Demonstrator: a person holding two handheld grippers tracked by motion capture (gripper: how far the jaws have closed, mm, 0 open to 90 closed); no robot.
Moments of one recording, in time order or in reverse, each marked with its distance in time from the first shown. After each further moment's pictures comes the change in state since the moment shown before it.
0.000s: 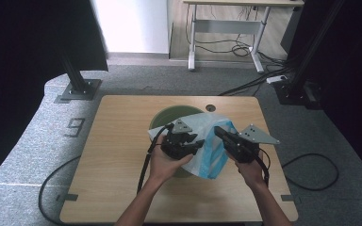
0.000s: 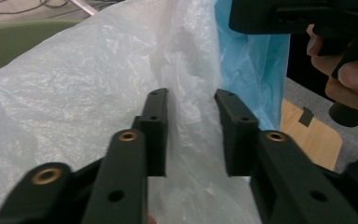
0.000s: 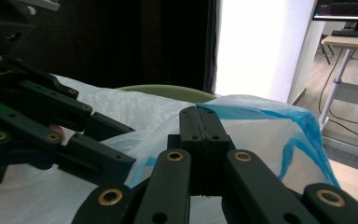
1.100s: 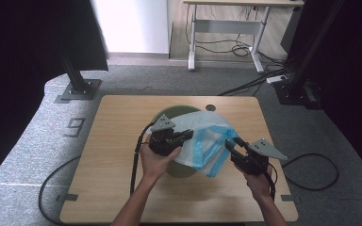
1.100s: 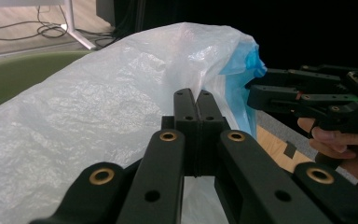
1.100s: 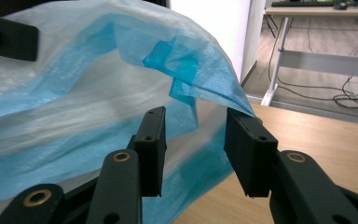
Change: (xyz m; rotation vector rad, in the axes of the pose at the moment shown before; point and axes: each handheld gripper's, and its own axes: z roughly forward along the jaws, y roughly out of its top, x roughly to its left) left arm 0.025 -0.009 -0.024 -0.167 -0.053 -0.062; right arm -0.010 -0.043 -0.025 0.061 -0.209 0.074
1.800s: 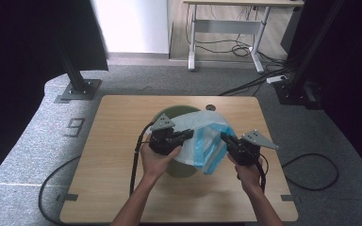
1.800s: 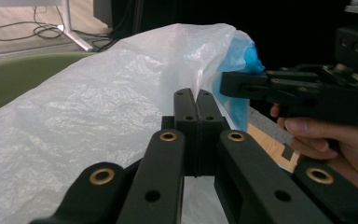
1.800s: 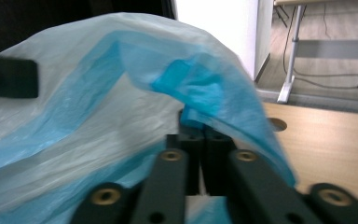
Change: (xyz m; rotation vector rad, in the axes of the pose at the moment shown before) left arm 0.004 0.000 0.003 -0.008 -0.012 -0.011; right arm 0.007 0.012 0.028 0.000 0.042 0.086
